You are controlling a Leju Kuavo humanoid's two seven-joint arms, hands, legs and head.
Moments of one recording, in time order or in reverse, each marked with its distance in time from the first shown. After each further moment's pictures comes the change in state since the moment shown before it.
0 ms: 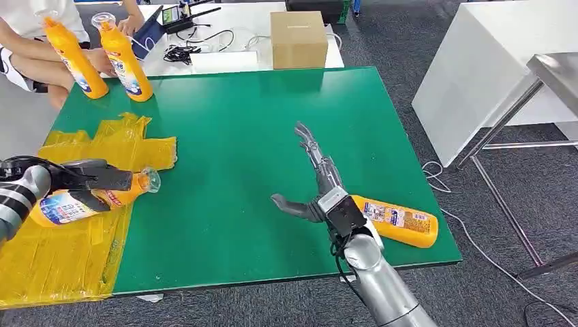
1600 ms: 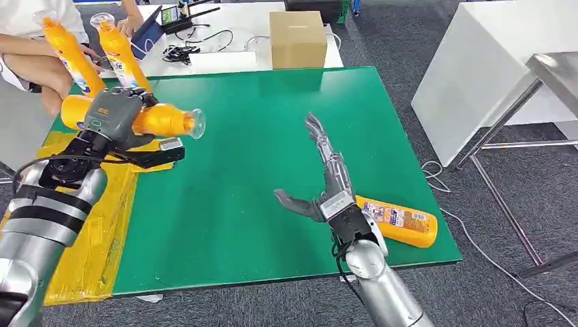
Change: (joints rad) left arm 0.188 -0.138 0.184 -0.553 -0.408 0.698 0.306; right arm 0.048 -0.005 0.002 -0.143 0.088 -0.098 0.049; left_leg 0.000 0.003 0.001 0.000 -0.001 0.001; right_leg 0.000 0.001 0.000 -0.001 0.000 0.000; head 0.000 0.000
